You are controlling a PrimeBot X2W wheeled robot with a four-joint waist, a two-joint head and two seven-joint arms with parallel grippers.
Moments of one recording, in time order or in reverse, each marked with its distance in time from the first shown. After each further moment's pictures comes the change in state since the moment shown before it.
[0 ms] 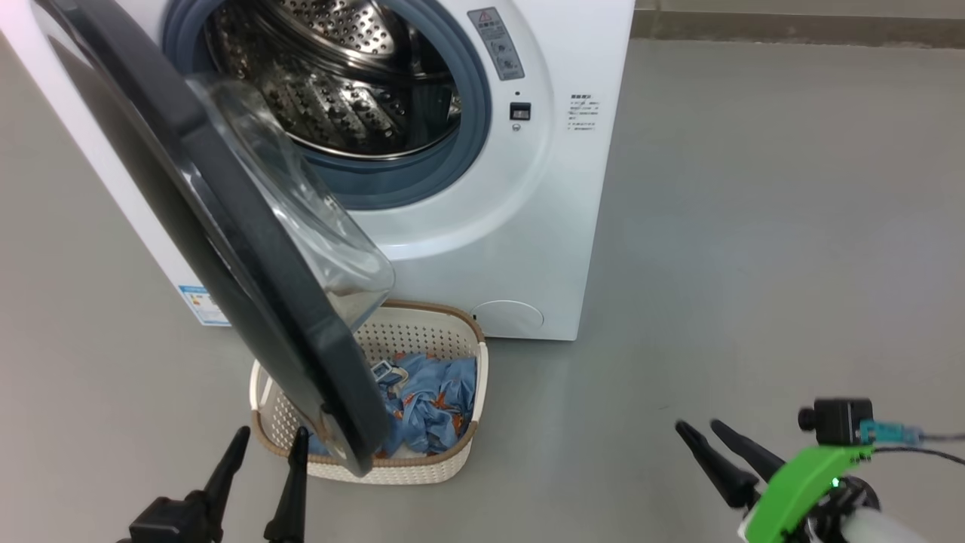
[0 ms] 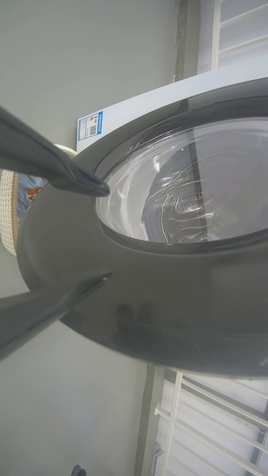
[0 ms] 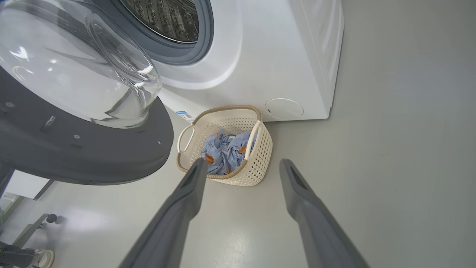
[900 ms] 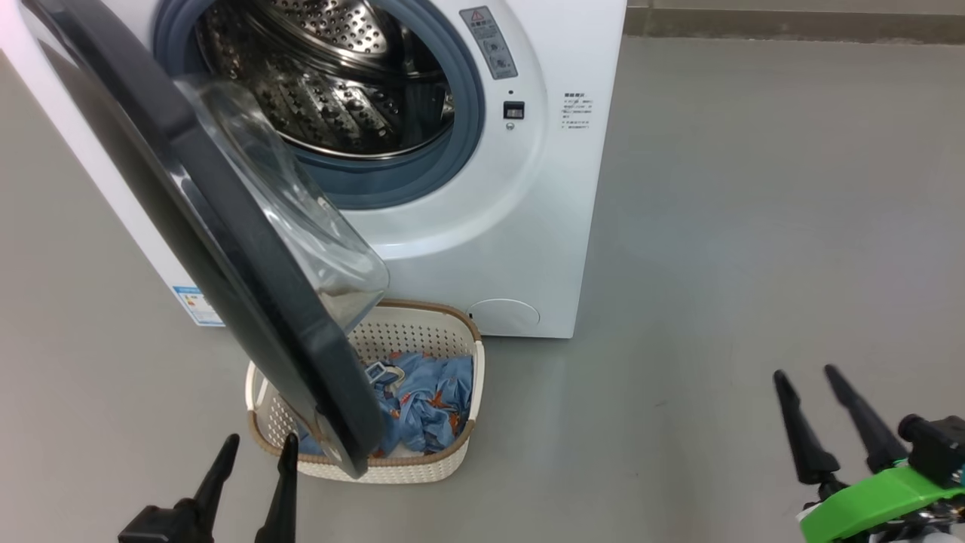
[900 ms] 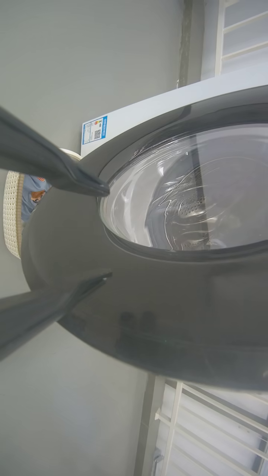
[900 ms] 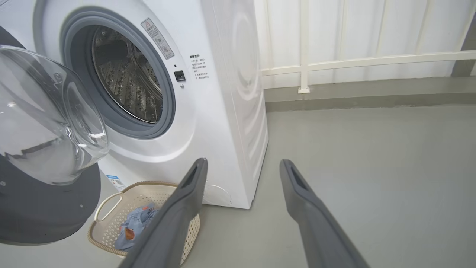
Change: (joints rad) left arm 0.021 -0.001 0.026 -0.006 0.000 0.000 0.000; right arm 0.288 0.225 -0.717 -0.243 -0.802 0.000 -0.116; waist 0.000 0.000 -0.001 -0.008
